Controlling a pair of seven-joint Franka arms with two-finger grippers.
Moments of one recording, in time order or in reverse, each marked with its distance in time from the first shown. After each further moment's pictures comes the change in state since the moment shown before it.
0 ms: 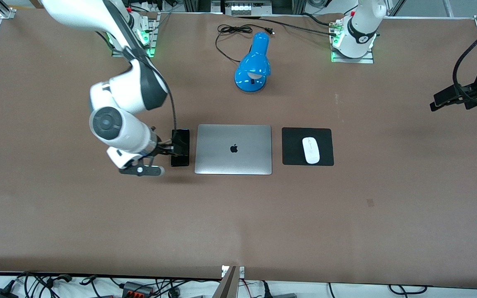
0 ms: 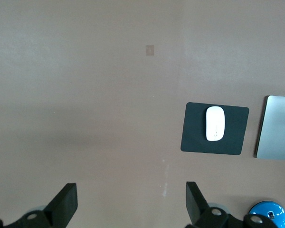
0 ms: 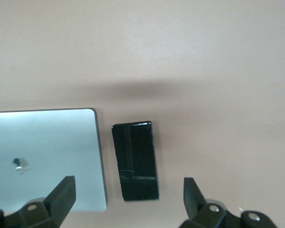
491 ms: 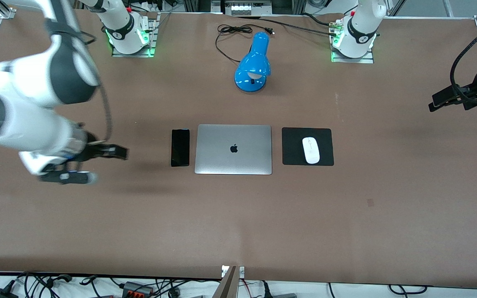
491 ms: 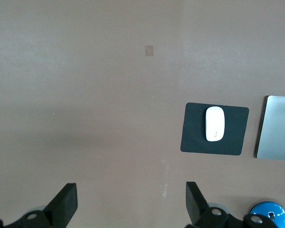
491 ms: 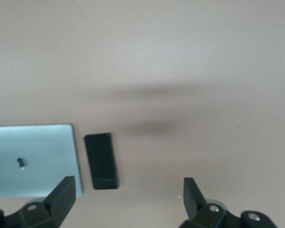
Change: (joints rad) left arm -0.001 0.000 0.002 -0.003 0.001 0.003 0.000; right arm -0.204 -0.020 -0.010 0.258 -0.001 -0.241 -0.182
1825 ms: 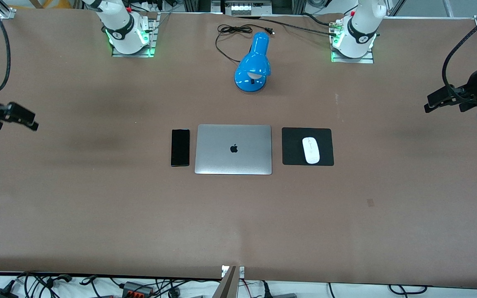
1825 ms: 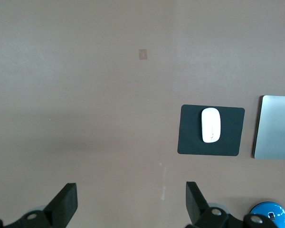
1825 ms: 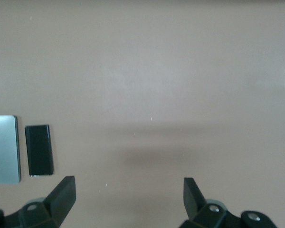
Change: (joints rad) left arm -0.013 0.001 -0.013 0.001 0.000 0.015 0.004; right arm -0.214 -0.403 0.002 -0.374 -0.087 0.081 -0.256
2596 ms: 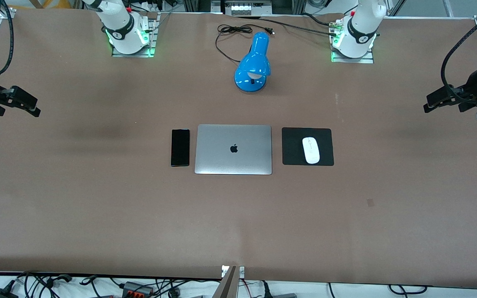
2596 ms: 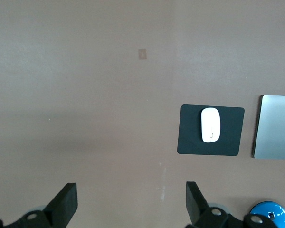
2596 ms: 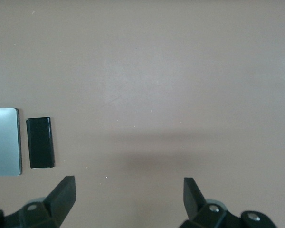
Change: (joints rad) left arm 0.002 0.001 -0.001 0.000 0.000 0.000 0.000; right arm -0.001 -0.076 0.000 -0.078 0.000 0.017 0.000
